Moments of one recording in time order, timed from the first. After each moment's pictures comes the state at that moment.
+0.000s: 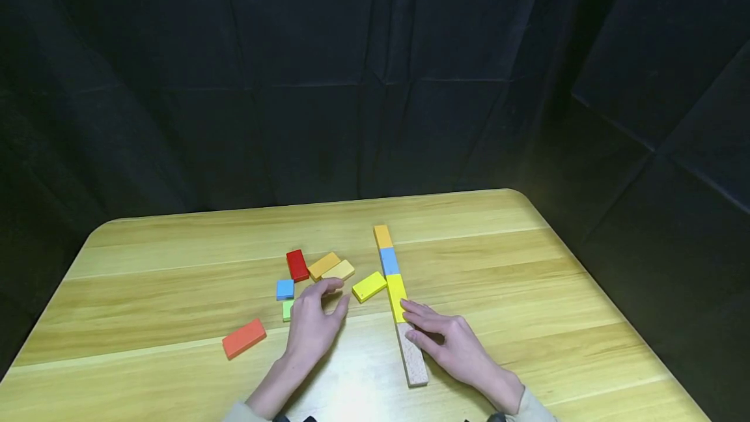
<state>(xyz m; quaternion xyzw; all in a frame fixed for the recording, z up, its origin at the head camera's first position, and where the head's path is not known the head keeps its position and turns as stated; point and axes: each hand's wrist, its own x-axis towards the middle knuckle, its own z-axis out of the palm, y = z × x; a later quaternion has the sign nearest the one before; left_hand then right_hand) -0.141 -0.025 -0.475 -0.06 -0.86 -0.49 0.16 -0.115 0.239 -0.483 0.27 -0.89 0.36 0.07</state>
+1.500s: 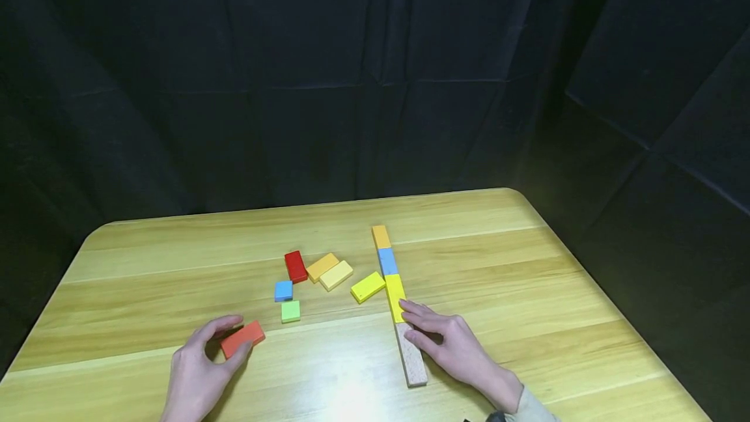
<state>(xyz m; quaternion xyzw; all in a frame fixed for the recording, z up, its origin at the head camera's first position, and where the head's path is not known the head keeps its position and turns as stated) -0.079 -0.159 -0.476 0.03 -0.89 -0.40 0.20 -0.114 0.239 -0.483 0.26 -0.89 0.36 0.07</state>
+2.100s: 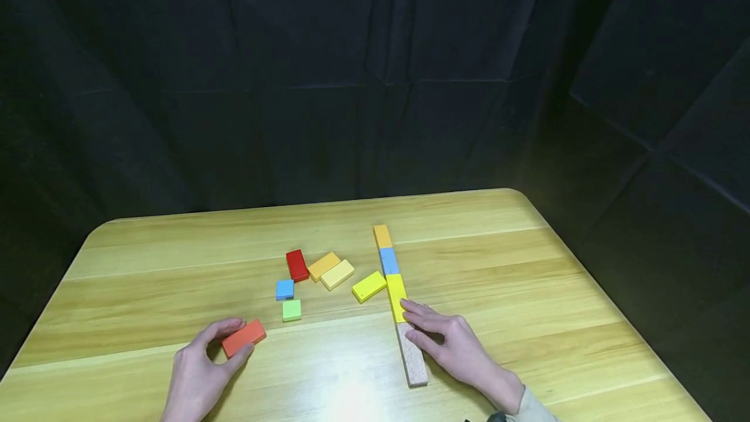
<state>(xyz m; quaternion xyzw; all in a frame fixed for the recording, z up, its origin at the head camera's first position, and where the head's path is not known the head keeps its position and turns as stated) -0.079 -0.163 -0.479 0.05 -0.90 -0.40 0.15 -0.115 0.239 -0.484 0.27 -0.89 0.36 0.08</state>
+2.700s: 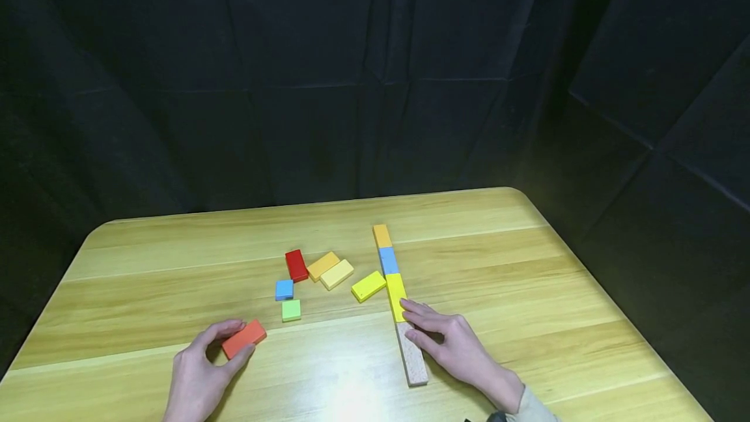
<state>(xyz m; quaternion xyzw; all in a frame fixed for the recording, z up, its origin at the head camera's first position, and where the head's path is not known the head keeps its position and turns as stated) -0.077 -0.160 -0.483 0.04 -0.89 -0.41 0.19 -0.115 0.239 -0.483 0.27 -0.89 0.36 0.08</state>
